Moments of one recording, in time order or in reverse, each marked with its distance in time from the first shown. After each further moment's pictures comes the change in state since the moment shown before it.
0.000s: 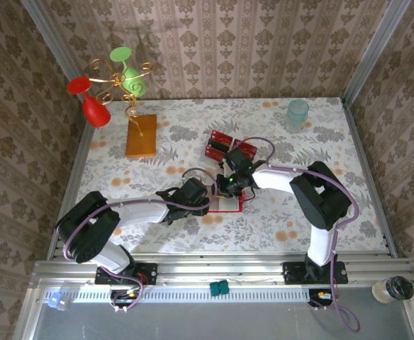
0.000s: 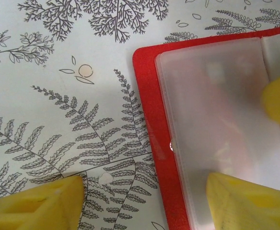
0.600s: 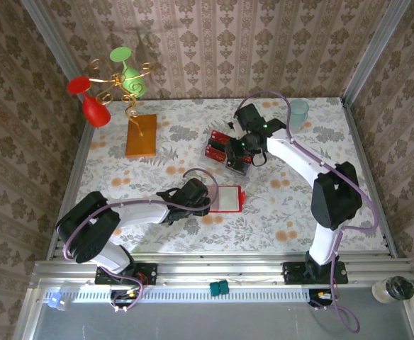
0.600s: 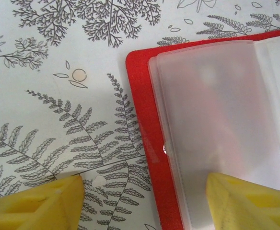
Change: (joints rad) left arm -0.011 0.000 0.000 0.015 -0.007 -0.002; right arm -0.124 -0.014 0.491 -0.533 0.342 -0.497
